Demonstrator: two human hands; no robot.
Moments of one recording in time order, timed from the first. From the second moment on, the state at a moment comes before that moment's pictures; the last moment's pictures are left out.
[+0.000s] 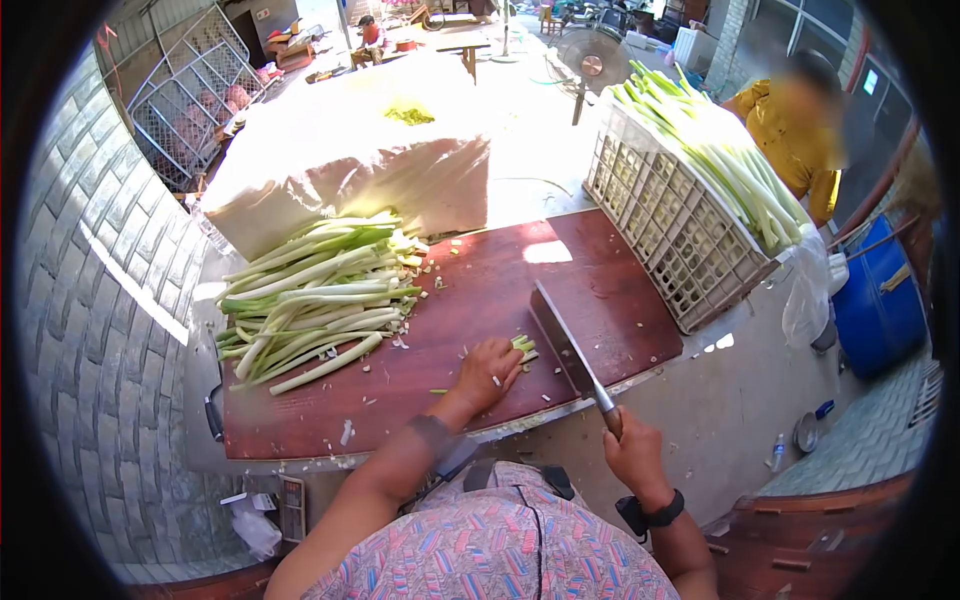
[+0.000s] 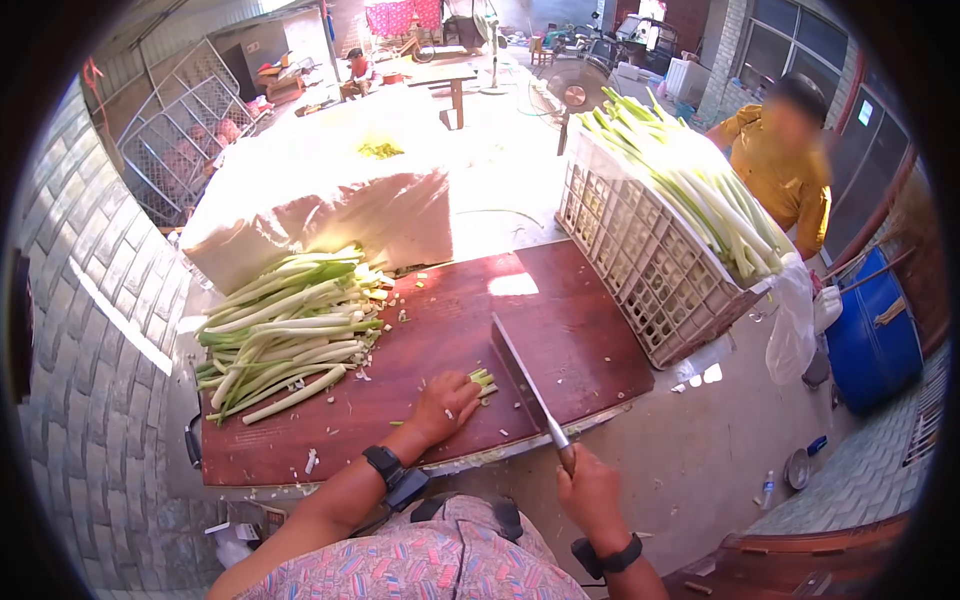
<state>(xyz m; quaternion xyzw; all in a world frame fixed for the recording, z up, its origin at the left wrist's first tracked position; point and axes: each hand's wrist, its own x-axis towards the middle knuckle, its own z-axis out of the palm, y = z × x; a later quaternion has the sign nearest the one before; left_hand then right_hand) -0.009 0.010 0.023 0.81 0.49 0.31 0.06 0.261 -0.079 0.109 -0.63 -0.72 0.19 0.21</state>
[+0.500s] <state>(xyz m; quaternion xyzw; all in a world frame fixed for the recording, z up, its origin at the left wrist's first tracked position) 0.004 0.013 0.016 0.79 0.47 0.38 0.08 0.256 -0.093 0.136 -0.58 -0.77 0.17 0.21</state>
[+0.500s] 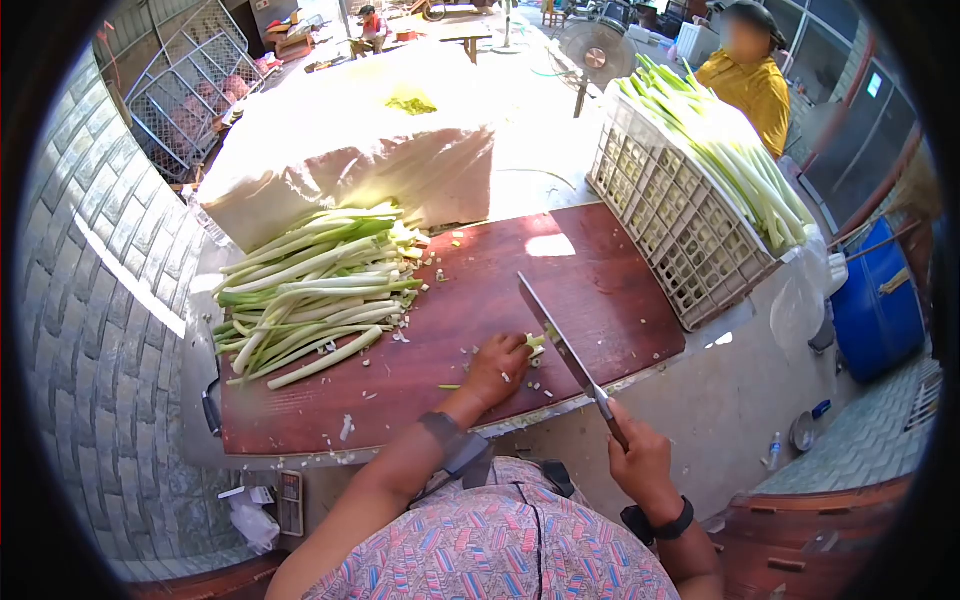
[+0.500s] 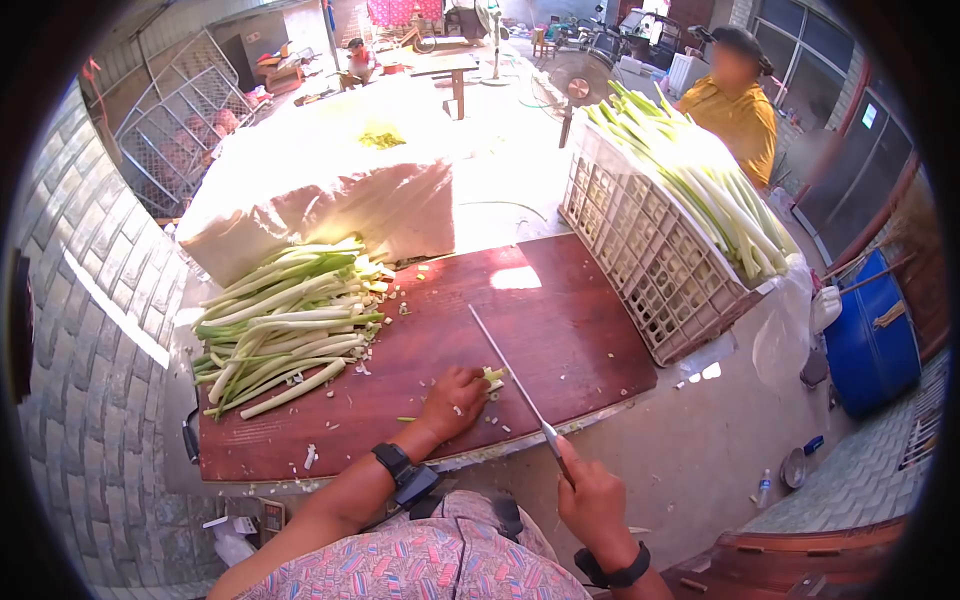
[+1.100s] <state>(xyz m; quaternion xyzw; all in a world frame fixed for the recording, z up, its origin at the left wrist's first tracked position) 0.003 0.015 0.016 0.79 0.47 0.38 0.09 0.230 -0.058 0.078 -0.57 -0.78 0.15 0.22</state>
